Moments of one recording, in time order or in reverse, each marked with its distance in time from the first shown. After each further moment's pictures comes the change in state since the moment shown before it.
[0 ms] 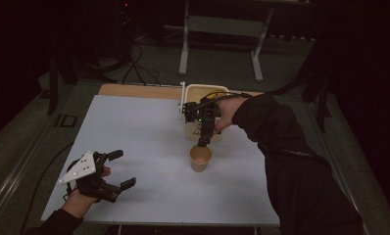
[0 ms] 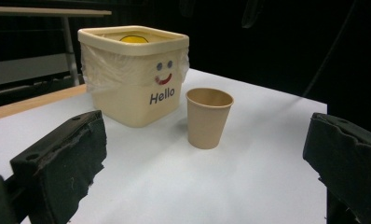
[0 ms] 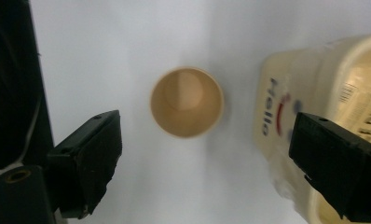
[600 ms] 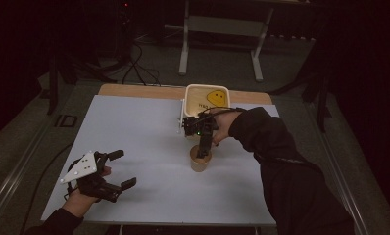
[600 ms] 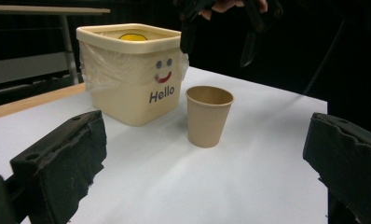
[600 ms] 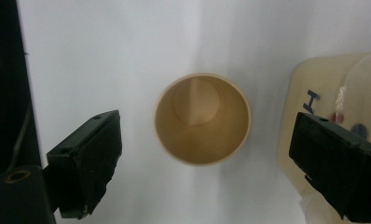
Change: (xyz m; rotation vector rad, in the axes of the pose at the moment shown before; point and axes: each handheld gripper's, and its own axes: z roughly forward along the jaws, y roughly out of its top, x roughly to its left) left arm 0.001 -0.001 0.003 0.010 -0.007 0.004; right arm 0.005 -0.005 0.052 -0.006 0.052 -0.022
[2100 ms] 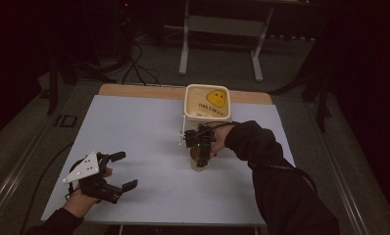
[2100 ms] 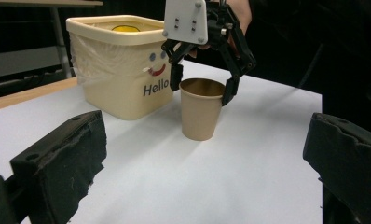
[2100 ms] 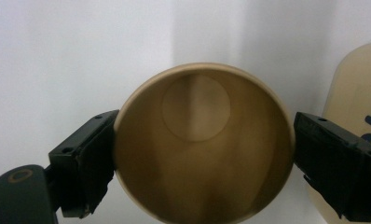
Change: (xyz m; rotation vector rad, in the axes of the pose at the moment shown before) left arm 0.000 -0.003 0.002 0.023 -0.020 0.002; right arm -0.011 -0.010 0.068 0.005 0.018 0.003
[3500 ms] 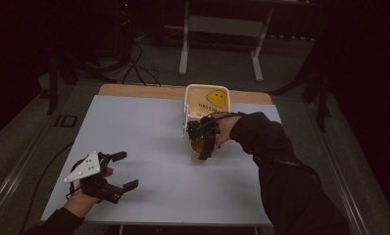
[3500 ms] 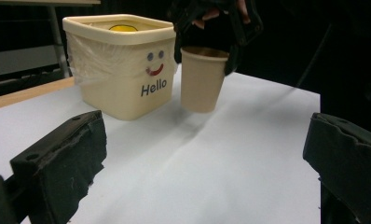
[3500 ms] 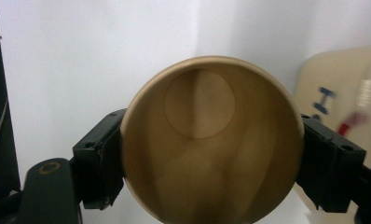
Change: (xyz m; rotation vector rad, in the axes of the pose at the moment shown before) left arm -0.001 0.001 0.003 0.000 -0.008 -0.005; right arm 0.008 -0.003 -0.055 -0.020 -0.030 -0.028
